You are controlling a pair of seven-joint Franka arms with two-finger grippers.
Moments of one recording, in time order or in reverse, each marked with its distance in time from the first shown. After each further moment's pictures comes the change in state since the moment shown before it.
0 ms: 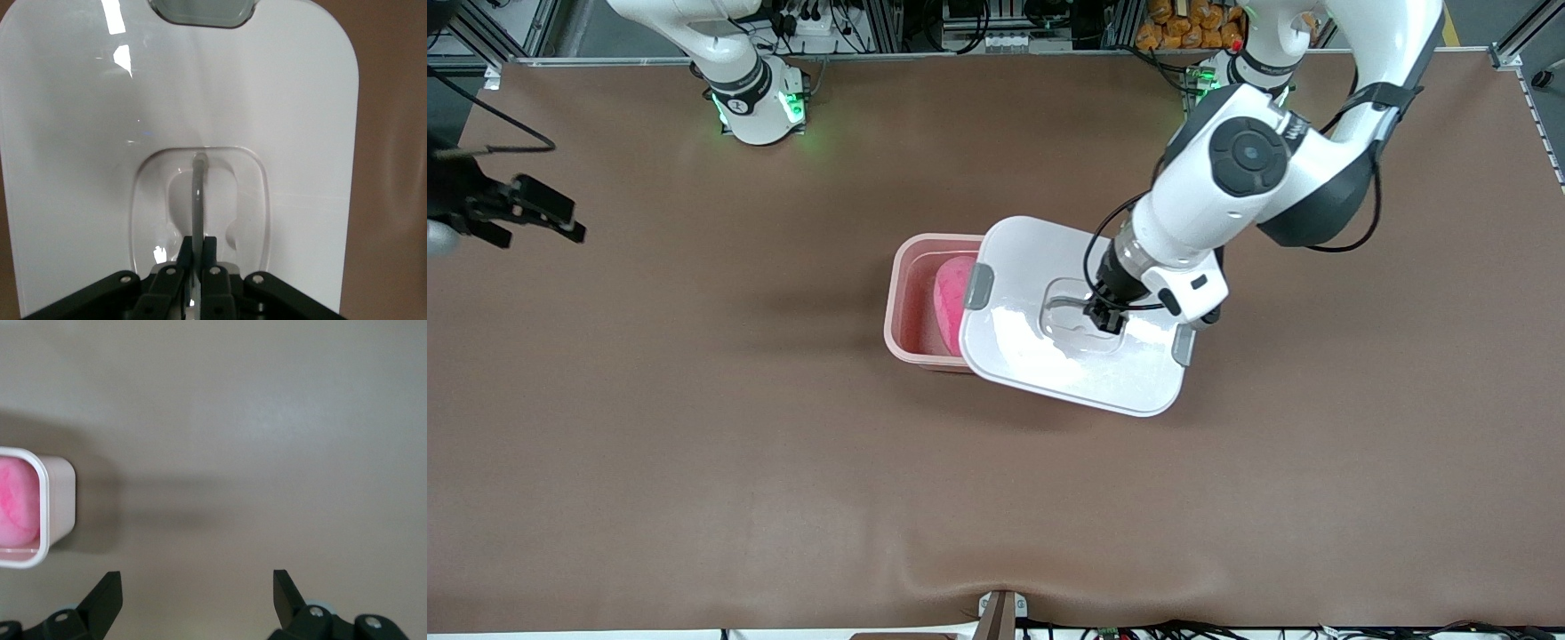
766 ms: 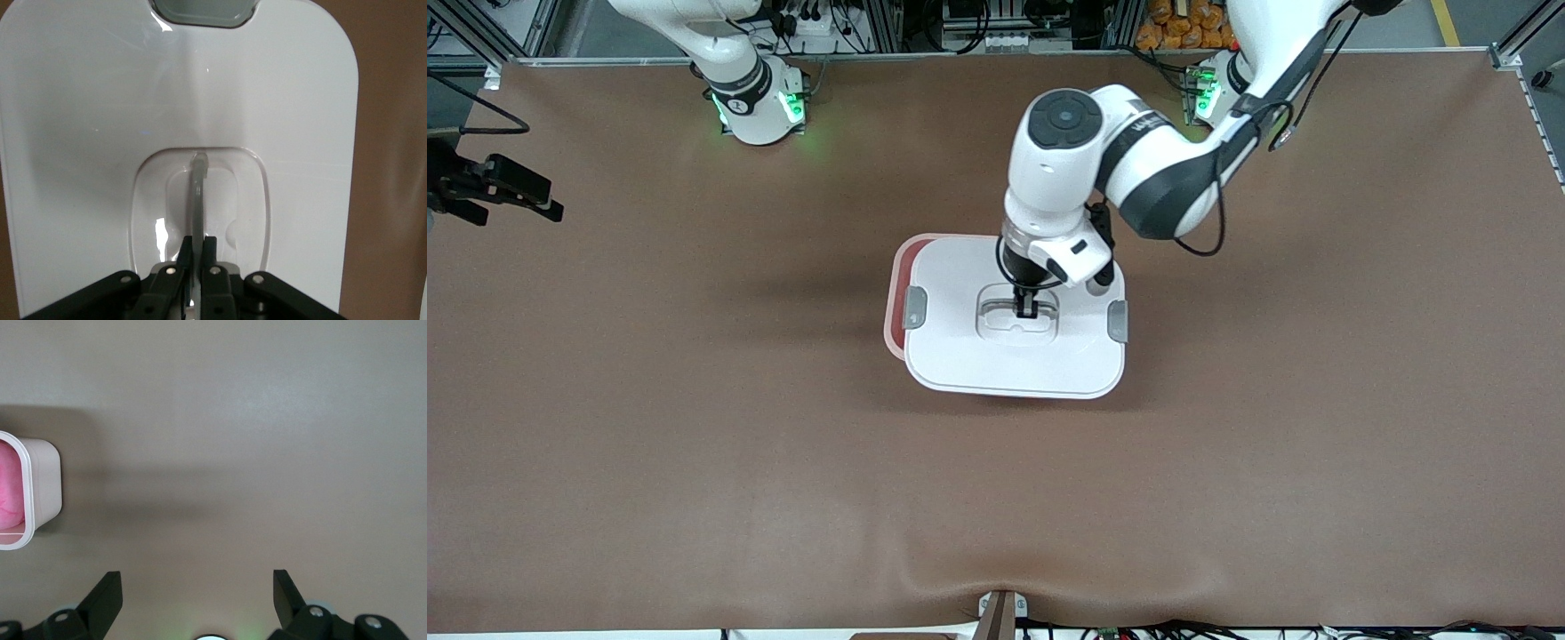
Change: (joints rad) left arm -0.234 0.143 0.004 0.076 0.322 0.046 -0.468; right arm -0.023 -0.003 0.002 0.012 -0.026 -0.054 -0.011
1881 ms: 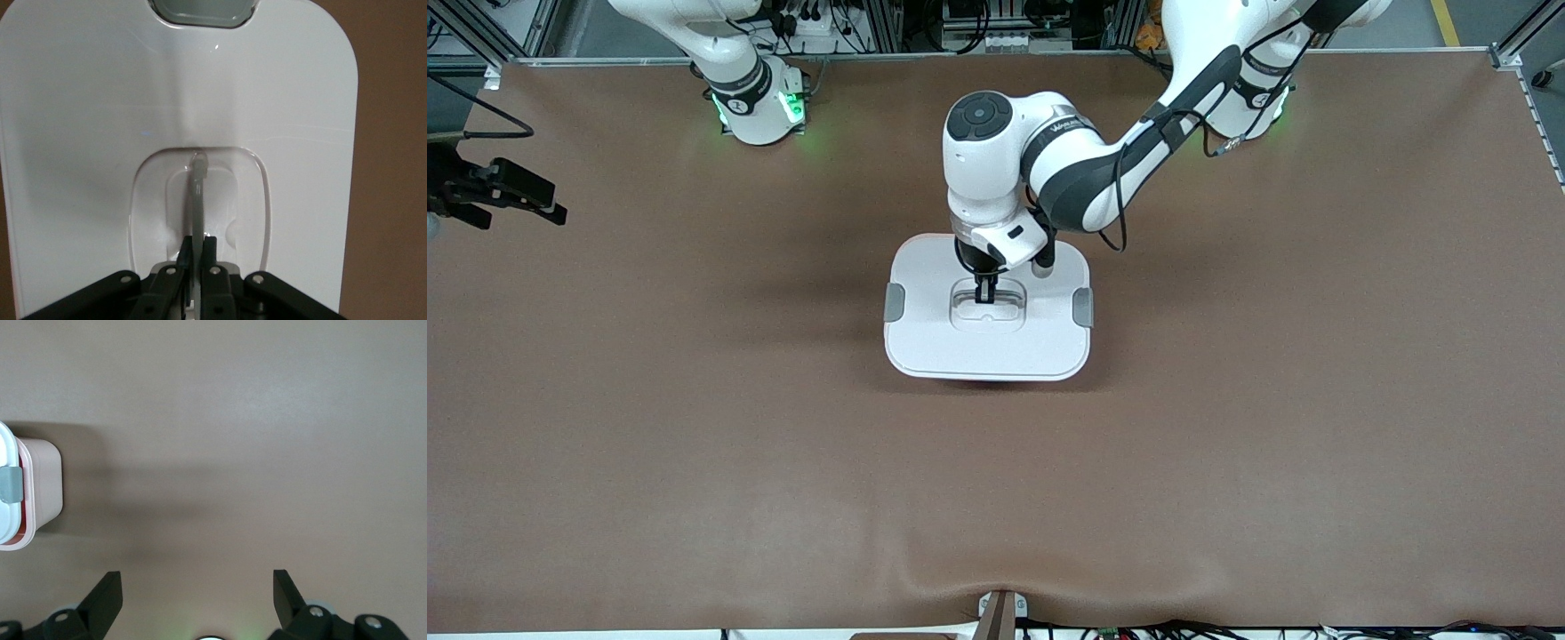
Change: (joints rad) left arm -0.185 0.077 0.097 0.026 0.071 0.006 -0.112; right arm 0.001 0.011 0.010 0.009 0.001 0.003 0.001
